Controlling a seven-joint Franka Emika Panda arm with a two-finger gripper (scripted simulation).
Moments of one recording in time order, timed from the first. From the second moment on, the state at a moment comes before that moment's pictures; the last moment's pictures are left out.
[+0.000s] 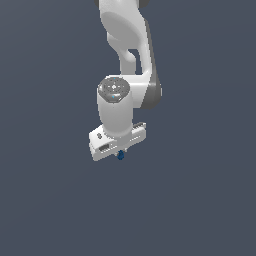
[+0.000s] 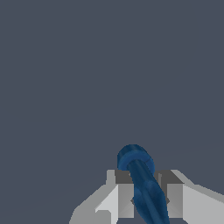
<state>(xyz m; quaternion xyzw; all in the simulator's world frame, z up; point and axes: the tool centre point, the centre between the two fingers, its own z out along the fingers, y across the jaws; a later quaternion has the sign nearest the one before) 0.060 -0.030 0.154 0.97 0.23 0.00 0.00</state>
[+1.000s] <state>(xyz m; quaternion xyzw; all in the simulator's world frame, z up) 0.032 -0.197 0.320 0.97 0.23 0.00 0.00</state>
